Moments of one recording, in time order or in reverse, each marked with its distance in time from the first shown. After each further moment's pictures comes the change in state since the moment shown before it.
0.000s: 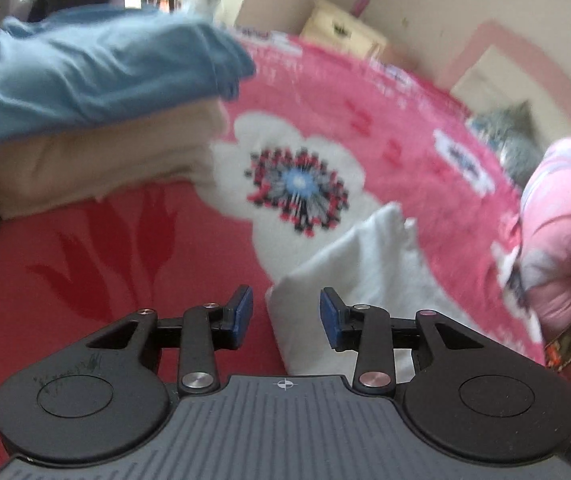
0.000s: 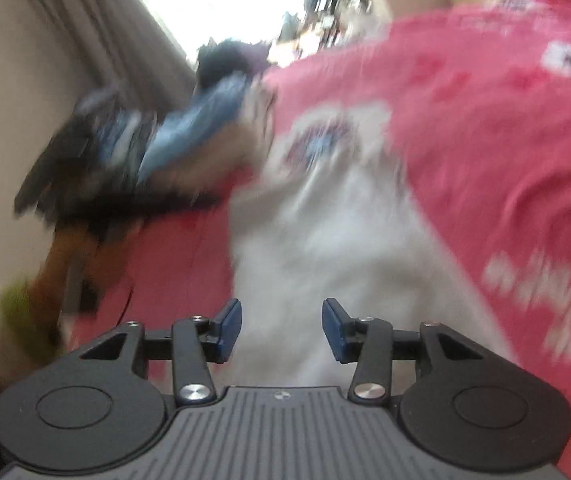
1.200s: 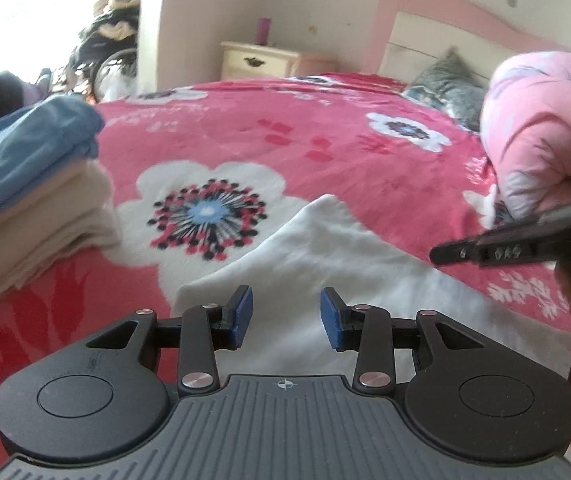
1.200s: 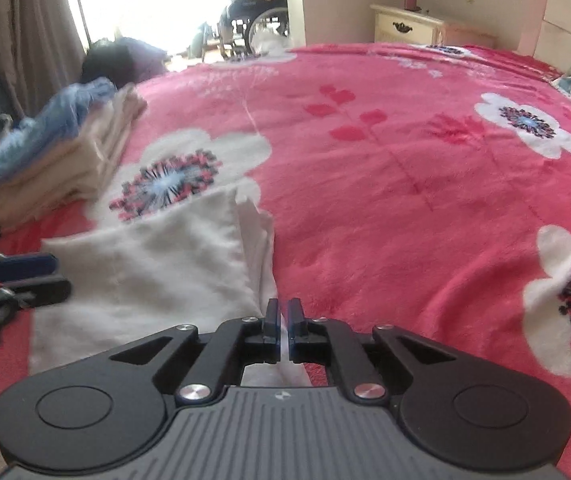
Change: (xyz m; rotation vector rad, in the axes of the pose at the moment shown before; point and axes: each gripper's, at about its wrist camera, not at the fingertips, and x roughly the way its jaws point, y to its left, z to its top) left arm 0.037 -0.075 -0.041 0.414 -0.100 -0.012; right arm 0.093 -0.036 0.030 -0.074 -0.060 -0.349
